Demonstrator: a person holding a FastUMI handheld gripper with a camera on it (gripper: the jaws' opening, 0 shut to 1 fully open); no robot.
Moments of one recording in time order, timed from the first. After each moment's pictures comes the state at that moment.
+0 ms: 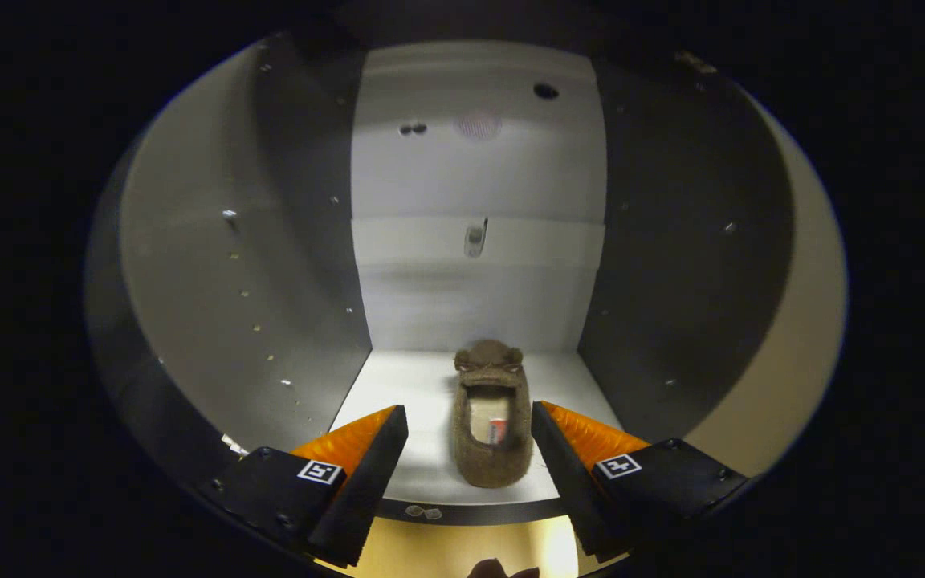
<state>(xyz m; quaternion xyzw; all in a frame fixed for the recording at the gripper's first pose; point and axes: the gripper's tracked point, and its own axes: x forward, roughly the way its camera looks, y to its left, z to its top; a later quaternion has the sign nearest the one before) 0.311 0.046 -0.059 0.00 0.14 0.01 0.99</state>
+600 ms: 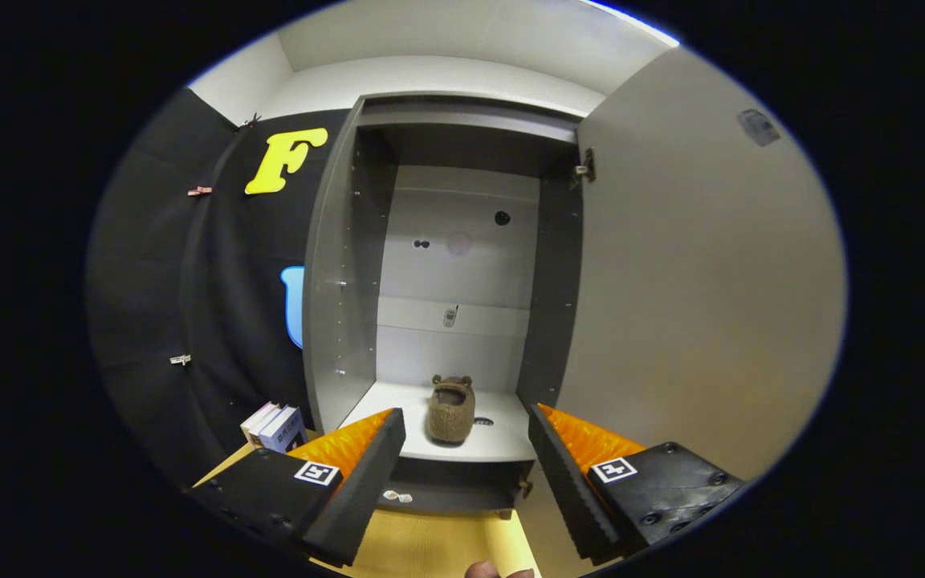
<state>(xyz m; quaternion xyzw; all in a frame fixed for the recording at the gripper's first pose) 0.094 0.006 -0.013 -0.02 0.00 -0.01 1.00</state>
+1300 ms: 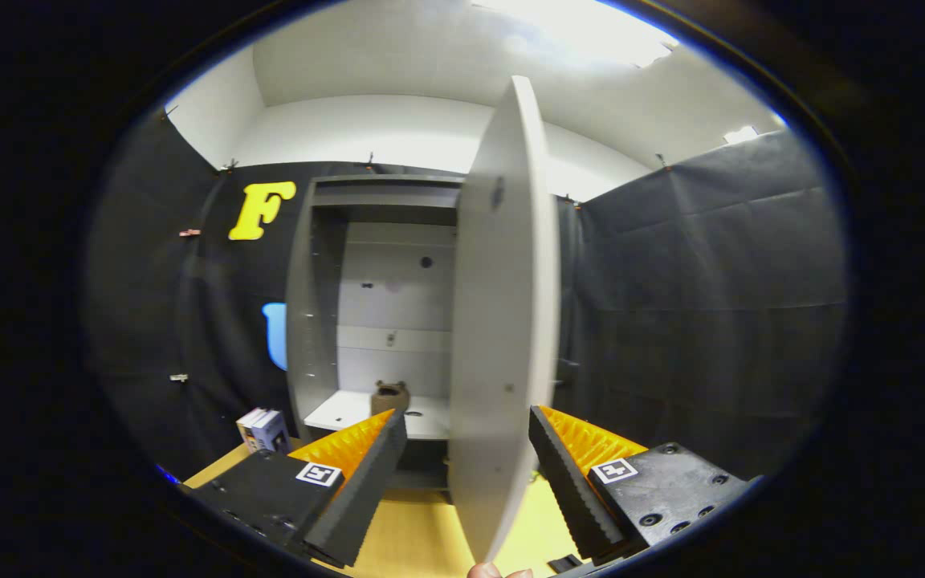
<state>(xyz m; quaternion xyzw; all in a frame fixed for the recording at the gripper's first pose) -0.080 -0.150 0.023 -0.01 -0.07 -0.08 0.99</state>
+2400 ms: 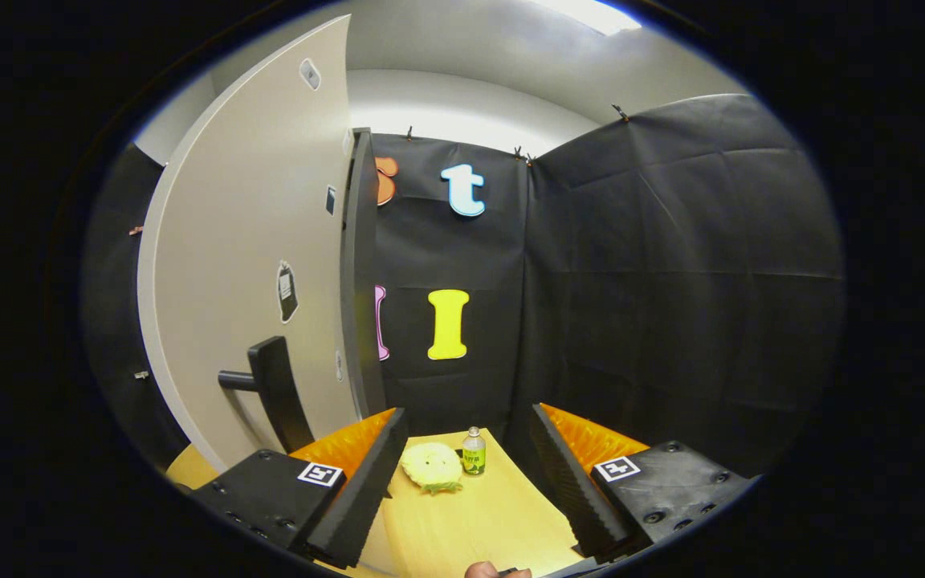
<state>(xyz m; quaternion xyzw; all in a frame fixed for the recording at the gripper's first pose) -0.012 -0.285 -0.016 0.01 -0.01 -0.13 0.99</state>
